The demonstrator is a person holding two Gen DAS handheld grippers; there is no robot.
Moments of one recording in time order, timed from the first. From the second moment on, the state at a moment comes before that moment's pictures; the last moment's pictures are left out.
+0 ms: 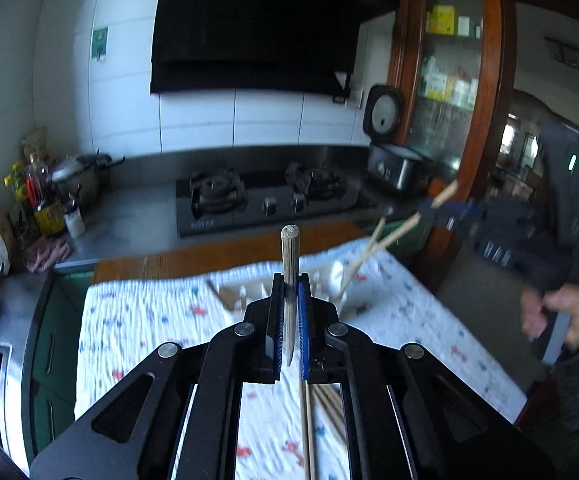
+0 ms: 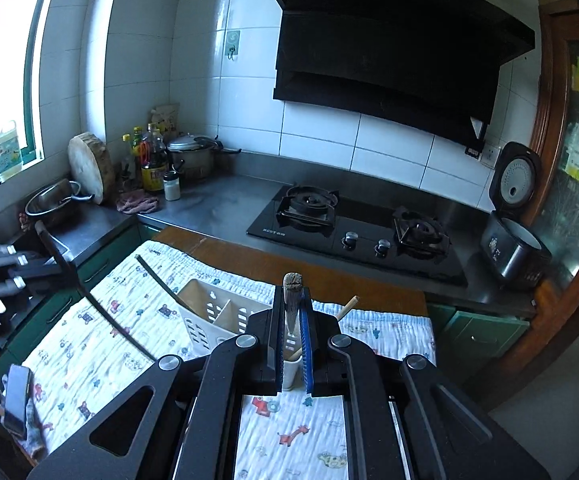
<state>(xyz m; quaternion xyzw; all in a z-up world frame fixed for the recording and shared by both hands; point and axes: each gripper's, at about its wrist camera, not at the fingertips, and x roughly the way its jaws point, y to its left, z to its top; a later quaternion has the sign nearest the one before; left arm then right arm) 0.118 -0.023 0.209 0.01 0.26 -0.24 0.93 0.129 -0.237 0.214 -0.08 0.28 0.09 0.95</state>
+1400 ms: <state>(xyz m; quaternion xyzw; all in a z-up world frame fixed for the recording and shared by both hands) 0.231 -0.050 0.133 0.04 0.34 -0.19 0.92 0.202 -0.239 0.133 -0.04 0.37 0.10 0.92</state>
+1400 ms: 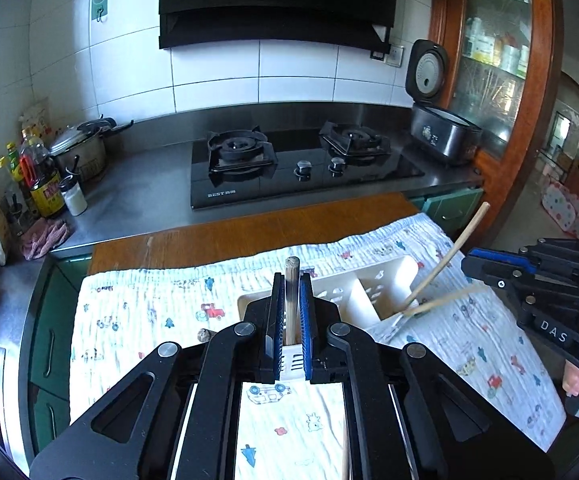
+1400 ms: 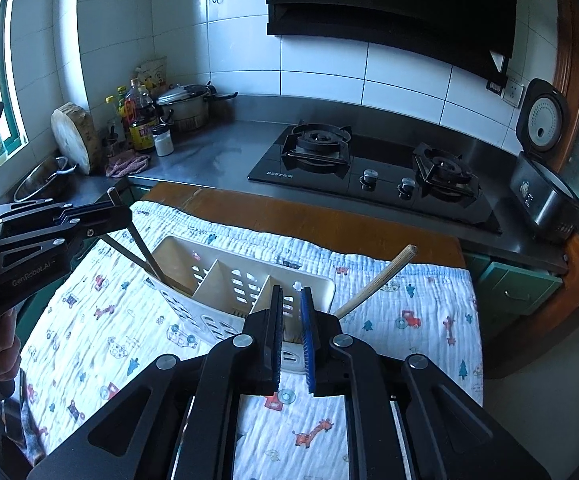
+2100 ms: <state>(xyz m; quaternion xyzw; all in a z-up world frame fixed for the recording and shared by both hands) 0.104 -0.006 0.097 0.03 0.31 -0.19 0.93 0.080 -0.222 0.071 -0.03 0.35 0.12 0.93</state>
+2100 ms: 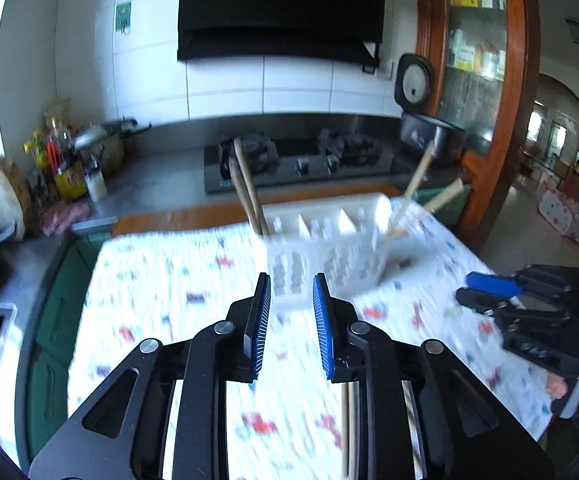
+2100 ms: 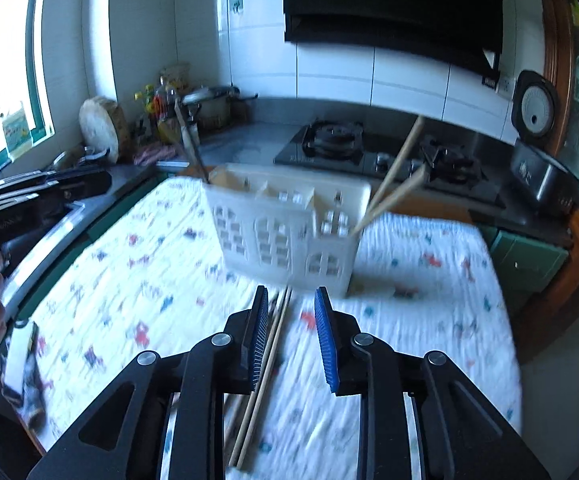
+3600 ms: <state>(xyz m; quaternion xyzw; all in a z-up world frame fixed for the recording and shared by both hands) 0.049 -0.011 -0.046 0.01 0.44 -0.21 0.87 0.037 -0.201 -0.067 -0.01 0.45 0.10 0.89</state>
